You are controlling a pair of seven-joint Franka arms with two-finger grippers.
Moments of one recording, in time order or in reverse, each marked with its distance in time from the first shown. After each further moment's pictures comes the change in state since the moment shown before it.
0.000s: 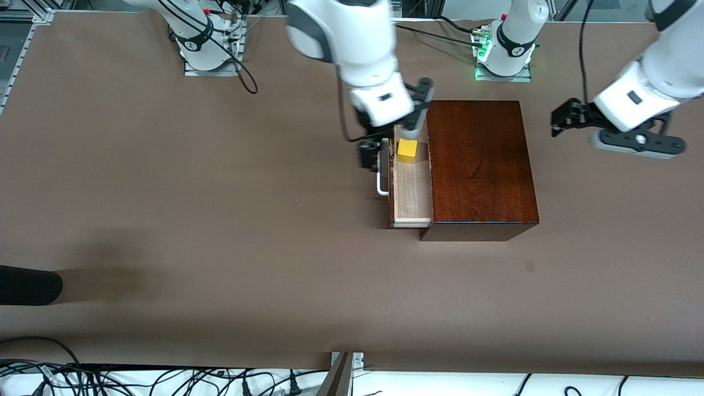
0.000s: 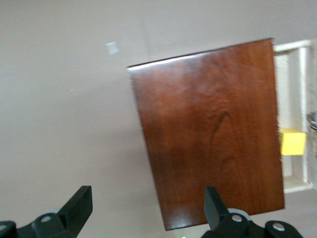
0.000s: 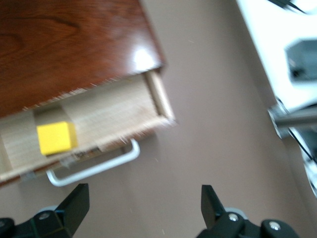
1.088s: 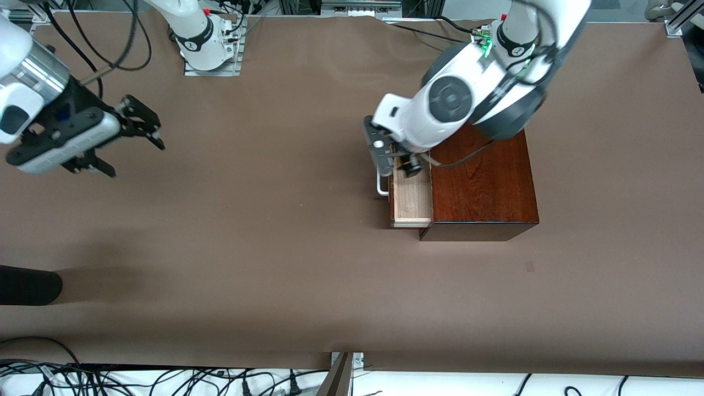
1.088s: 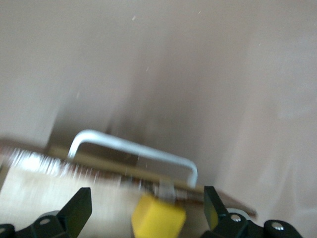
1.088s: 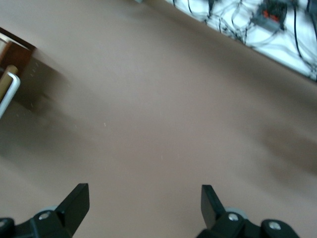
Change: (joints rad) left arm -0.131 0.474 -0.414 0.043 -0.022 0.408 0.568; right arm -0.541 -0.509 -0.077 -0.485 0.197 -0.191 0.049
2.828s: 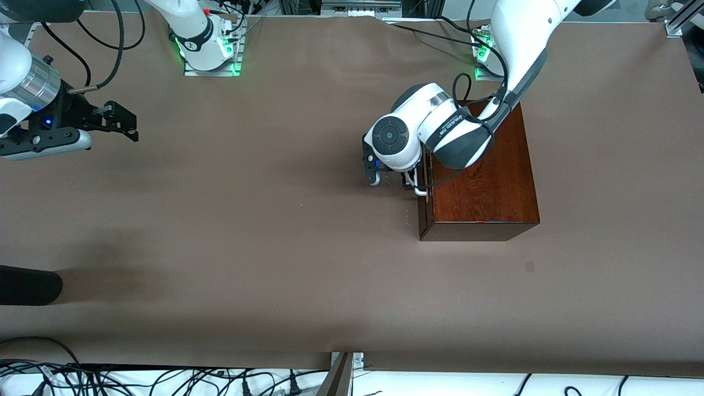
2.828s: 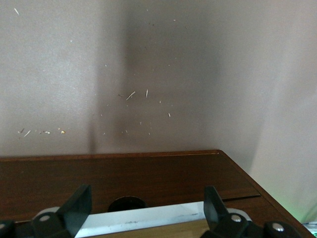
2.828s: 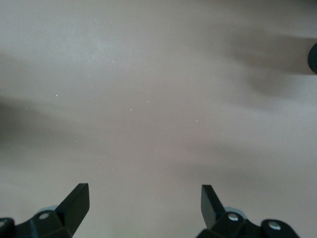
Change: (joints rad) left arm -0.046 0.144 0.005 0.049 0.340 -0.233 0.048; right arm -0.019 -0.103 -0.050 -0.241 -0.112 -0.005 0.227
